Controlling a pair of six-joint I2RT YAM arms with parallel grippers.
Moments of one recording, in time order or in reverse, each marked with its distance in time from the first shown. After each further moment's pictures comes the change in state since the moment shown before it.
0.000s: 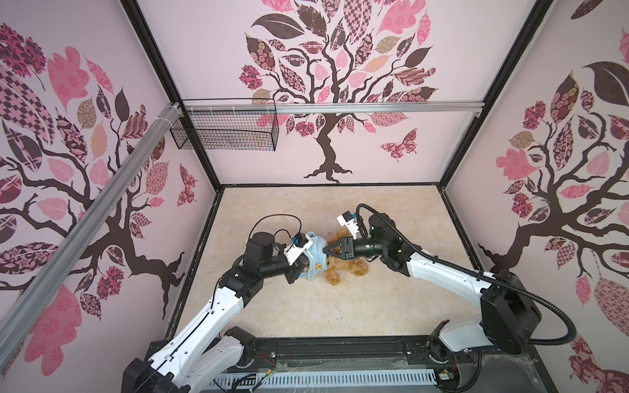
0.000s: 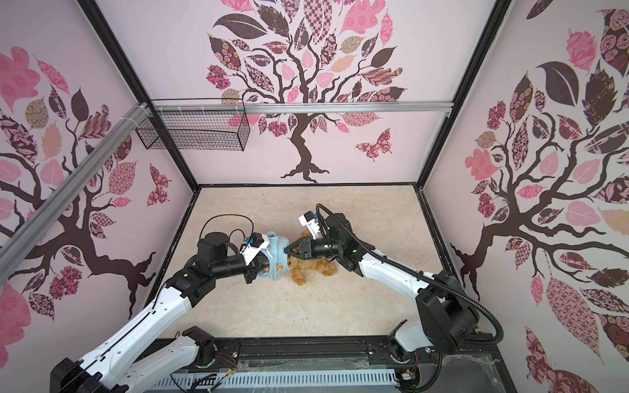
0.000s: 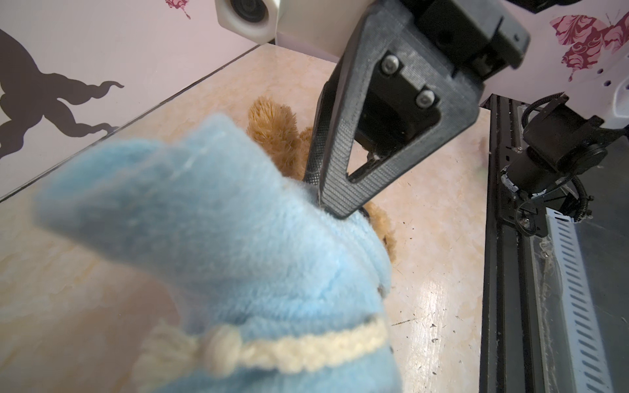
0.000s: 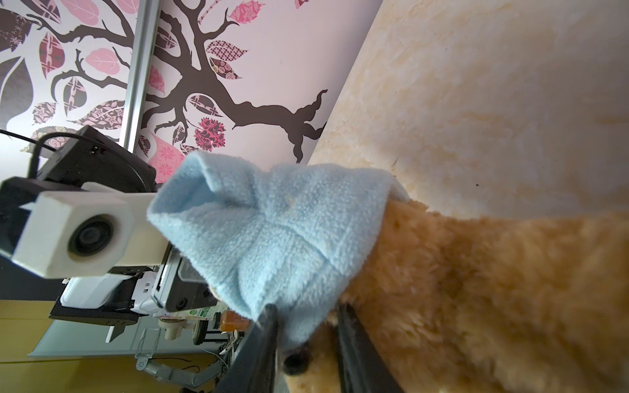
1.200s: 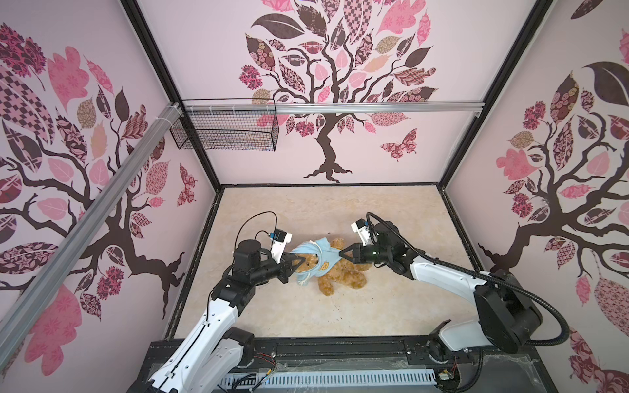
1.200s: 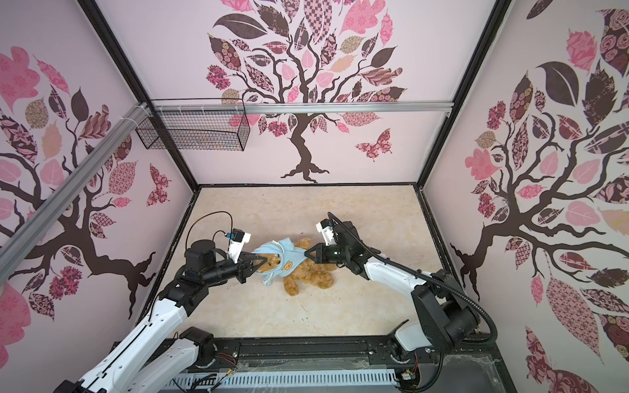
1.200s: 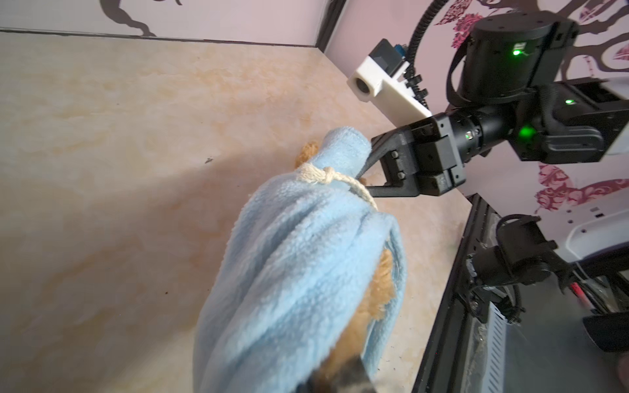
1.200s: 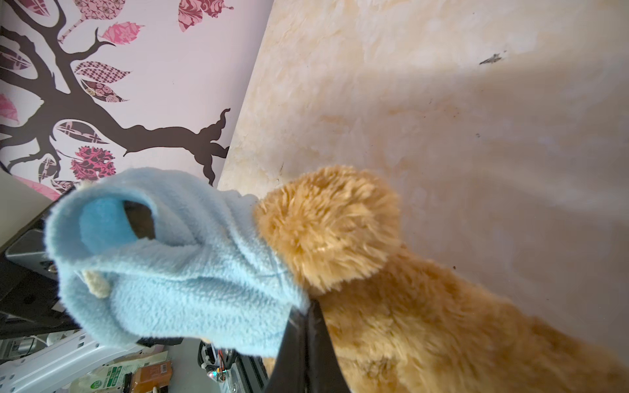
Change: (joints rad) left arm 0.144 -0.108 -0.125 0.053 0.085 -0.409; right arm -0.107 0.002 -0.138 -0.054 0.168 -0.157
